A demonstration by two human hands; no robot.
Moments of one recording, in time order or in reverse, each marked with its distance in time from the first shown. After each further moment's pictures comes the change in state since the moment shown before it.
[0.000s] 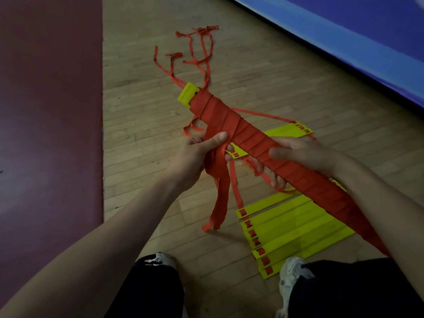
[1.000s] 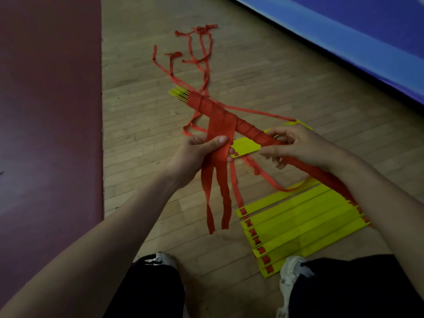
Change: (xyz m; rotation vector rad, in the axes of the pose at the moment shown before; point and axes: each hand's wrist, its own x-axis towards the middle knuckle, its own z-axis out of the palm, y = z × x) left_hand 0.004 -0.001 -0.005 0.066 -0.024 -0.076; right_hand 0.012 0.008 -0.008 -0.128 0.246 -0.149
